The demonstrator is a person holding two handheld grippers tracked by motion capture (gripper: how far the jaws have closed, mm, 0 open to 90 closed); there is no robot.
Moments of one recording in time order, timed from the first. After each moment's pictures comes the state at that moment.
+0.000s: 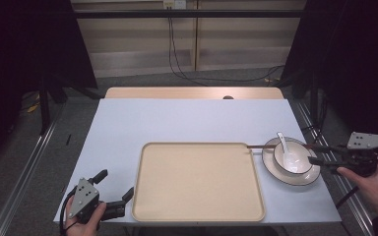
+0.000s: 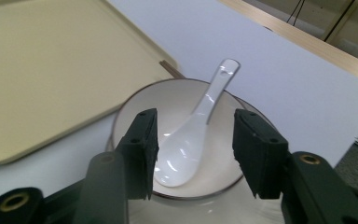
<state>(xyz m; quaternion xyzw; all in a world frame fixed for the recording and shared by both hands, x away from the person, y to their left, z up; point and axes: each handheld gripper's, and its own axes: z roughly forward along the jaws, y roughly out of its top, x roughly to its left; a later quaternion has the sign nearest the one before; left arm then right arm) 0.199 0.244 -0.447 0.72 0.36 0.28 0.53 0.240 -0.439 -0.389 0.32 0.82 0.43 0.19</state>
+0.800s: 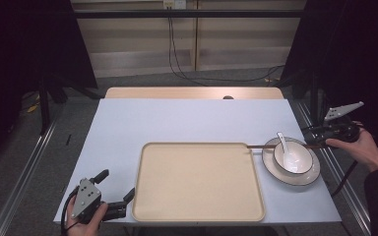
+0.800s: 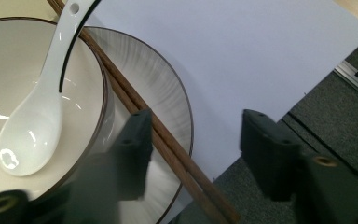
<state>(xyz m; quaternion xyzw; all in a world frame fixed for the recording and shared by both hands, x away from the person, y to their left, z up) 0.198 0.241 -0.446 0.72 0.35 0.28 0.53 0.347 -0.470 -0.409 0.36 0.88 0.29 0.14</state>
